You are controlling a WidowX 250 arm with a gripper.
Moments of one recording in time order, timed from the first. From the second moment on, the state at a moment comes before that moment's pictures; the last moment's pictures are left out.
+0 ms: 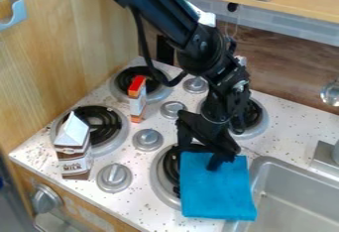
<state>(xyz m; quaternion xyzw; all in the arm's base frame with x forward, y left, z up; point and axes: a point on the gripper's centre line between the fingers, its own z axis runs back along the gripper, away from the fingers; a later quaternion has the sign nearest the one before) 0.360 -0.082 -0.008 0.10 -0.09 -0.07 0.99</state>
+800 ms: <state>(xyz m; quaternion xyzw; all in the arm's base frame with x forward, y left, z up) 0.314 -0.046 0.048 0.04 -0.17 -0.01 0.98</state>
